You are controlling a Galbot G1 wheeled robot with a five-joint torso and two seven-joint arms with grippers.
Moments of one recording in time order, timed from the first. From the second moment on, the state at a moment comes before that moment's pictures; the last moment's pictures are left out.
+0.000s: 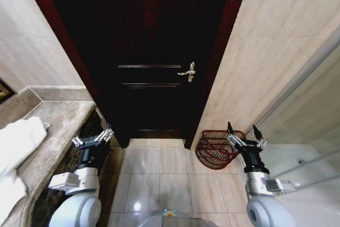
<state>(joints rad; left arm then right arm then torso) 1.74 -1.61 -0.77 -2.50 -0.26 0.04 -0.09 -1.72 1.43 0.69 2.37 0.26 0.10 0.04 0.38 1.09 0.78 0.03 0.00</state>
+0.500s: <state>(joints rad) 1.73 -1.61 -0.79 -2.50 -0.27 0.08 -0.17 -1.72 1.44 0.69 2.36 0.25 0.12 0.03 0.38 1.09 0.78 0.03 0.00</state>
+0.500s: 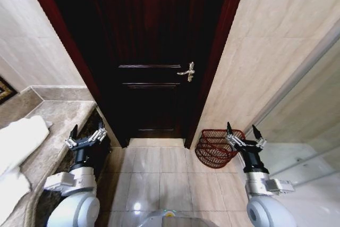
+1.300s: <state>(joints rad) 1.72 -1.61 -0.83 -2.50 -0.32 0.10 -0.18 -1.73 1.44 0.69 2.36 0.25 0.13 0.02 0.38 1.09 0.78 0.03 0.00</state>
